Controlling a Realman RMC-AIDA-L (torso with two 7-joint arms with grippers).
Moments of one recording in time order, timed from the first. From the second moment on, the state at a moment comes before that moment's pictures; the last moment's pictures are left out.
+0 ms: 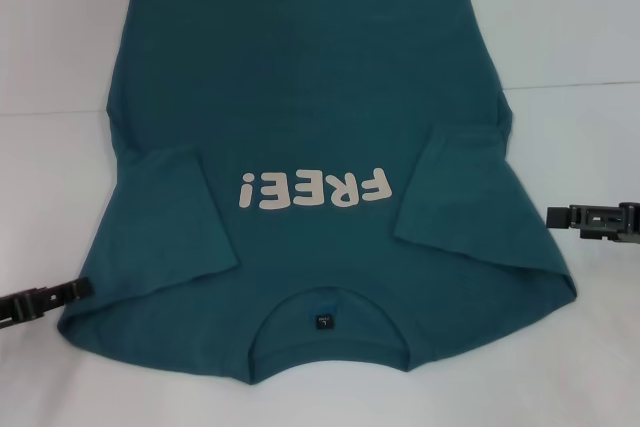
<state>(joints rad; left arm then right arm) -0.41 -2.12 -2.68 -0.80 -0.88 1.24 -2.00 0.48 1.91 -0.58 -0.69 -2.17 -1.43 2.18</state>
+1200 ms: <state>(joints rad) -0.42 -2.12 -2.60 -0.78 -0.91 1.29 -2.00 0.48 1.92 -0.58 -0.69 -2.17 -1.43 2.18</state>
